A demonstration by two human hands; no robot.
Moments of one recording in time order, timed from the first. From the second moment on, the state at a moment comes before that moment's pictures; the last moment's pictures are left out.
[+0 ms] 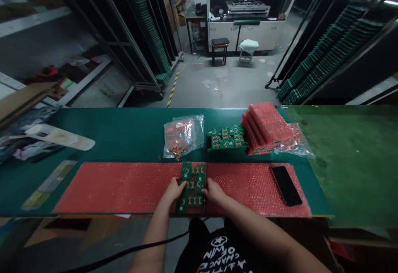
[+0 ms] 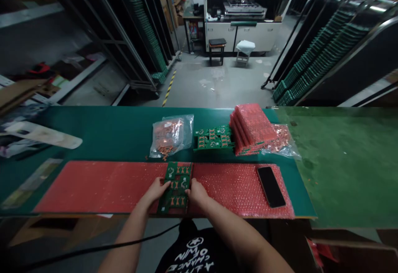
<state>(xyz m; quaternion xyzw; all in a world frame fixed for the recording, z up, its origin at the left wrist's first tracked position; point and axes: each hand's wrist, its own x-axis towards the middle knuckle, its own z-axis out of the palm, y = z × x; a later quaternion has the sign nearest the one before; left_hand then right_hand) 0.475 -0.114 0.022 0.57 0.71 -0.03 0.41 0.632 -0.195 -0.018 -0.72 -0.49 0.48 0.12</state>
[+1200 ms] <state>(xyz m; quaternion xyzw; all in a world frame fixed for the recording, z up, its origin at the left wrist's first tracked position) 0.579 -0.147 -0.009 0.64 0.62 0.01 0.44 0.743 -0.232 0.020 -0.76 -0.49 0.41 0.12</state>
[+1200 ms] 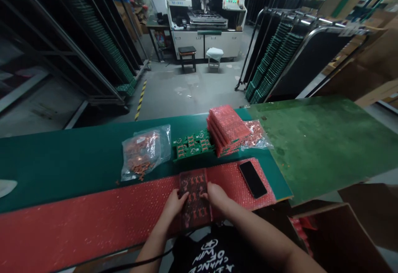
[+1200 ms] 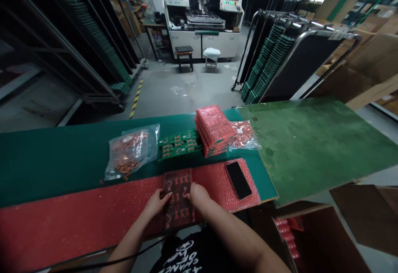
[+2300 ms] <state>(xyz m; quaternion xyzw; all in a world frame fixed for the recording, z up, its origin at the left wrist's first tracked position) 0.711 -0.184 0.005 0.60 0.58 -0.01 0.55 0.857 -0.301 0.004 -0.83 -0.43 0.33 0.14</state>
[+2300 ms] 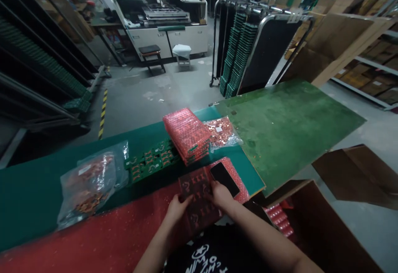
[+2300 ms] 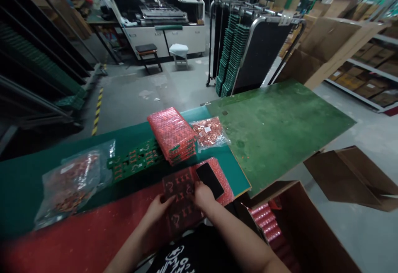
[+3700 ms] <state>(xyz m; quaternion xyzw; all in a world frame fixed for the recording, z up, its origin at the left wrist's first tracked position) 0.535 -0.146 -0.002 0.31 0.63 0.17 0.69 0.777 -0.249 -0.011 -0.83 -0.36 0.37 0.22</state>
